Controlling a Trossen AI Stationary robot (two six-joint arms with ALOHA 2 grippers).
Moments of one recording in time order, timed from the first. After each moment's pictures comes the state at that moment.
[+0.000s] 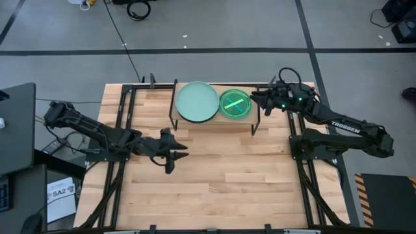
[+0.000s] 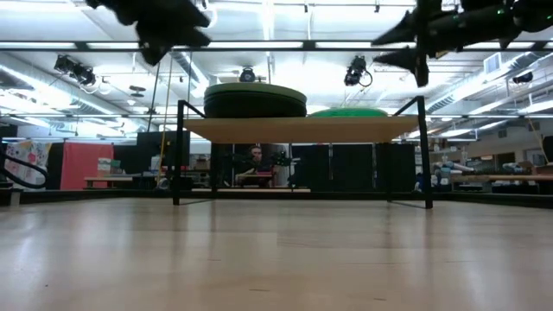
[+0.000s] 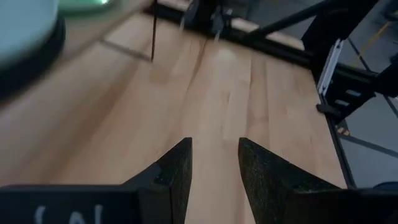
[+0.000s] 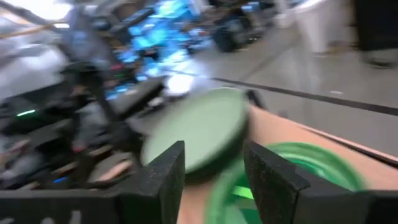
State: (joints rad) left arm -0.34 1.12 0.72 -0.06 -0.38 -0.48; right arm -0.55 0.71 0.54 0.11 -0.18 0.49
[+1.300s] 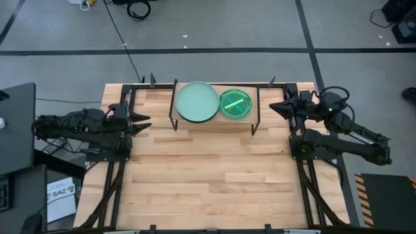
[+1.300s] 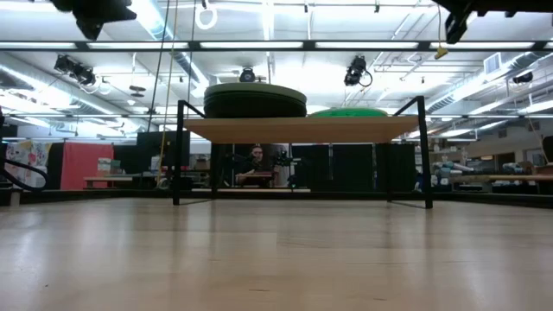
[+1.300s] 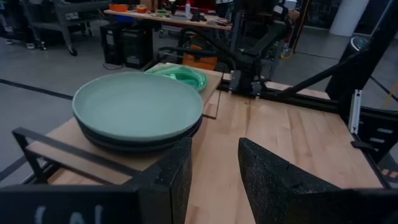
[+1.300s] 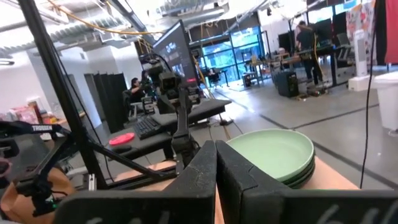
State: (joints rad) left arm -0.15 0.37 0.69 -0.52 -0.40 -0.19; right arm -0.45 0.34 0.54 -0.04 -0.34 0.29
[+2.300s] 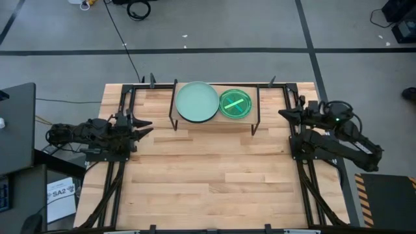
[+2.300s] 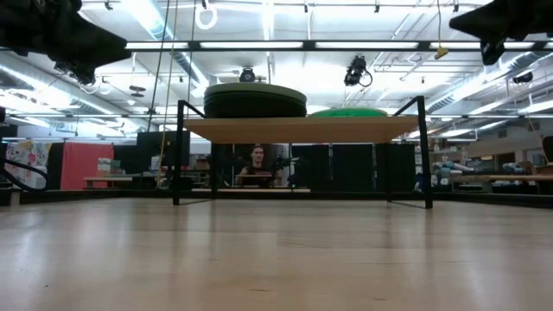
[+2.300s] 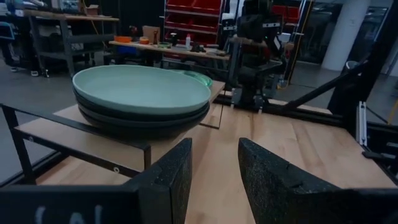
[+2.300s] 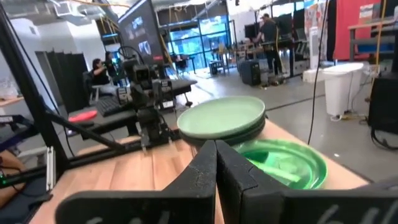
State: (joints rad) left arm -0.15 0.00 0.29 -0.32 -0.42 -0.14; right arm -0.45 0.00 0.46 -0.39 -0.21 0.18
